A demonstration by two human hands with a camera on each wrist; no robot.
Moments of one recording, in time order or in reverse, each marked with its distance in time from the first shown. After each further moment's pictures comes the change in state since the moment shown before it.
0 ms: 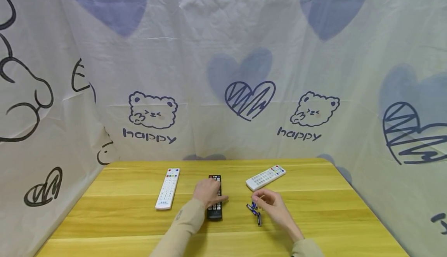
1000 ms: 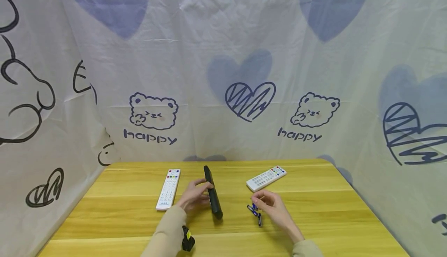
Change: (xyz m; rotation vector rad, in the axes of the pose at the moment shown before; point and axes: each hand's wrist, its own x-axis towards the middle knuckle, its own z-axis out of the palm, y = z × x) left_hand -0.025 -0.036 -0.009 -1.574 -0.152 -0.541; right_hand -0.002 0.000 0.001 0.008 -0.023 -0.021
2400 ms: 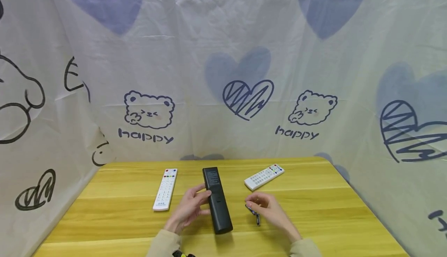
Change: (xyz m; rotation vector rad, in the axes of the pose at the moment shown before) left_hand -0.047 0.006 0.007 -0.235 -0.339 0.132; right_hand 0.003 0.000 0.004 -0.026 -0.114 -0.053
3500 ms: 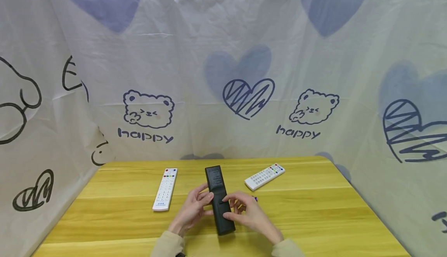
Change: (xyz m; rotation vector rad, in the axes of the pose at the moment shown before) left_hand 0.006 -0.012 0.003 -0.038 -0.040 0.066; right_hand 0.021 -0.022 0.049 -0.115 -0.037 -0.112
